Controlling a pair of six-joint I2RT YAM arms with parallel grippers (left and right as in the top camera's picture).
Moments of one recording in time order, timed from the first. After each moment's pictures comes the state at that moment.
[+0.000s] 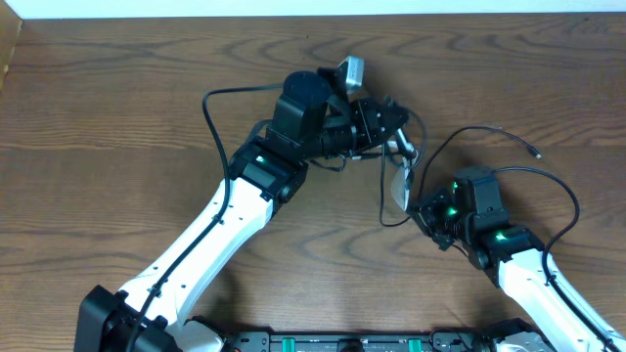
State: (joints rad) left arm -0.57 1.49 1.18 0.00 0.61 -1.05; right arm 0.29 1.17 0.51 -0.28 -0.32 1.26
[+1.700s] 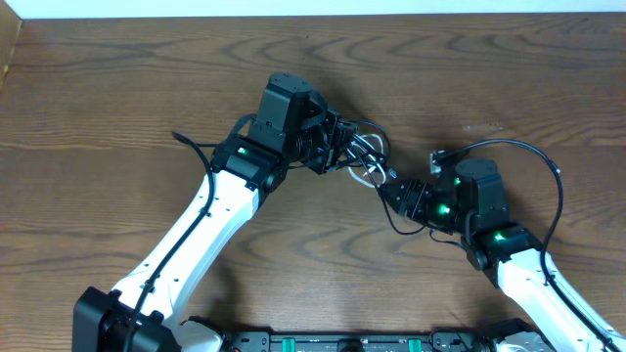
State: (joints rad) left arm -0.47 1.49 1.18 -0.38 0.44 -1.67; right arm 0.30 1.18 0.51 -0.06 -0.52 0.88
